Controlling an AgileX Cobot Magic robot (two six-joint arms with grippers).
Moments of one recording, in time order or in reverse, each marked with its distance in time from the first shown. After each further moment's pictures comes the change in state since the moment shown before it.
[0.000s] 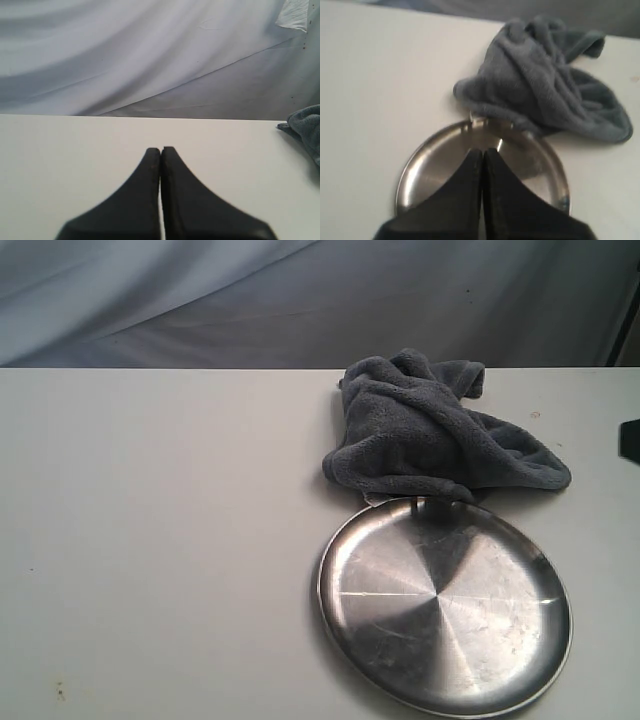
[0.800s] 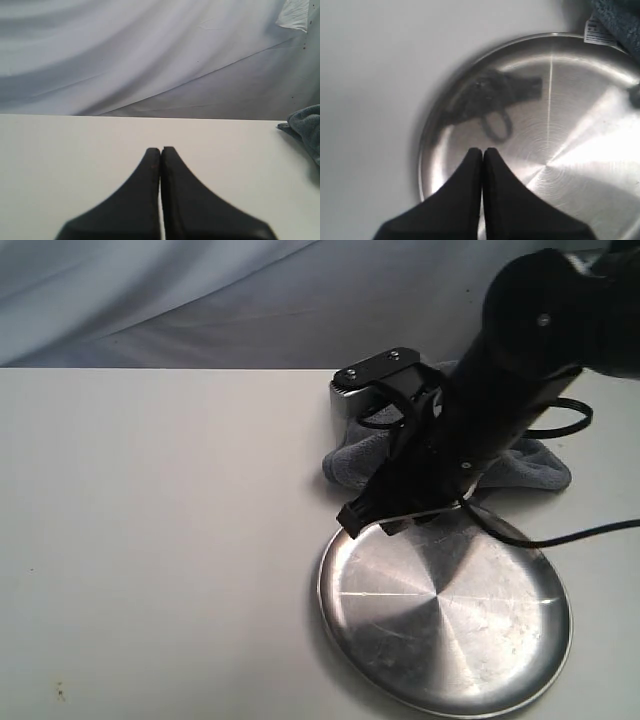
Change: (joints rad) left arm 0.000 0.000 0.000 0.000 0.000 0.000; right arm 0.363 0.885 -0.514 -0.192 0.278 0.077
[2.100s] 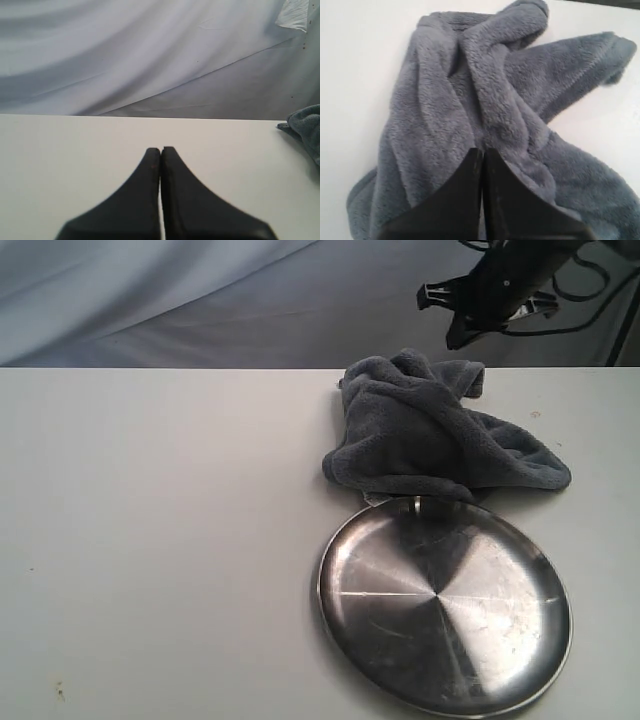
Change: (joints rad) left arm 0.000 0.000 0.000 0.000 0.000 0.000; right arm -0.439 0.665 -1.062 0.075 0.219 0.109
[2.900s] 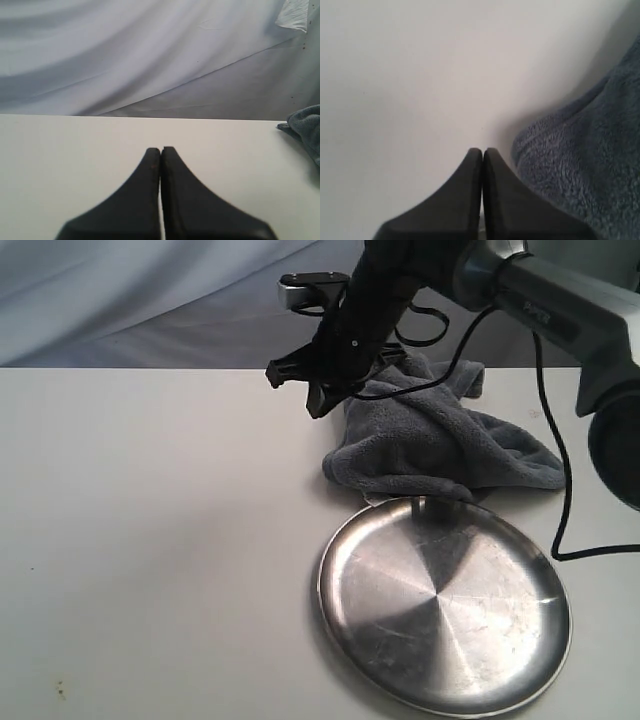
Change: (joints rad) left arm 0.000 0.000 0.000 0.000 0.000 0.000; right arm 0.321 0.018 0.045 0.015 0.078 -0.046
